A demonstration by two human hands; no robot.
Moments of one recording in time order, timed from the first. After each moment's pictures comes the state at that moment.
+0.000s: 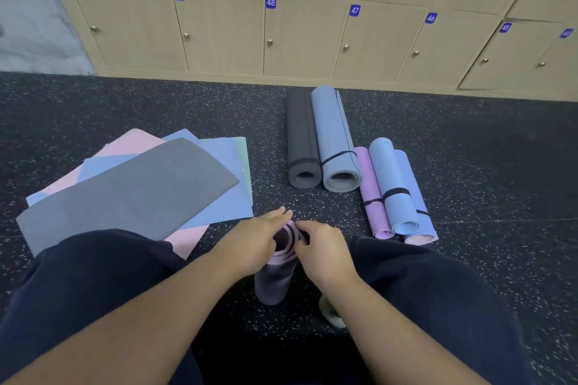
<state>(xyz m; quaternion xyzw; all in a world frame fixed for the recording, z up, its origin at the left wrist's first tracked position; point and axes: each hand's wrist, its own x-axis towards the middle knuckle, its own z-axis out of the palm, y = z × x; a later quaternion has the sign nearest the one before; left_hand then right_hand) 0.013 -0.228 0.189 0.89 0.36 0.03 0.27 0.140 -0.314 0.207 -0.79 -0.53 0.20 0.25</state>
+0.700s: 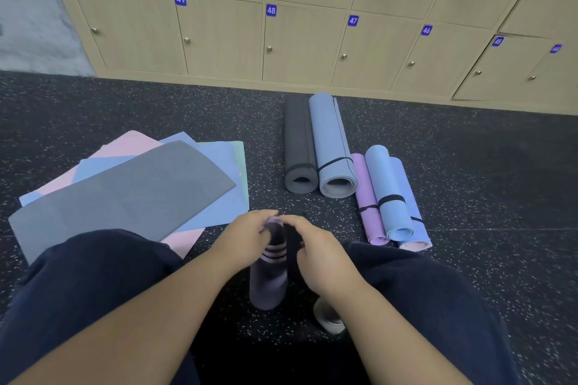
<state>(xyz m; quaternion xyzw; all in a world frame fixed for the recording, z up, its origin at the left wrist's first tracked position) 0.015 -0.227 0.192 0.80 0.43 0.15 0.39 0.140 -0.329 0.237 -0.72 -0.59 0.26 0.25</state>
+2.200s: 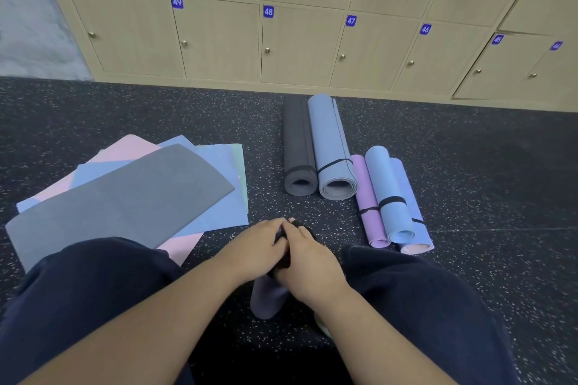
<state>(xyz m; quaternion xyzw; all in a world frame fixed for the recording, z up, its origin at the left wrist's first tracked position) 0.033 -0.232 0.201 0.84 0.38 0.08 0.38 0.133 -0.313 0.218 -0.76 -0.60 0.22 0.11</state>
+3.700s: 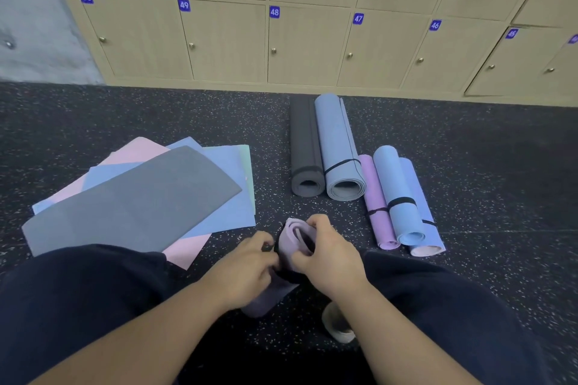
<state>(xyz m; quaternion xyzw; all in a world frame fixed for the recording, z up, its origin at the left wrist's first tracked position) -0.005 -0.232 0.160 0.92 0.32 0.01 0.24 0.152 -0.314 0.228 -0.81 -0.51 0.23 0.18</state>
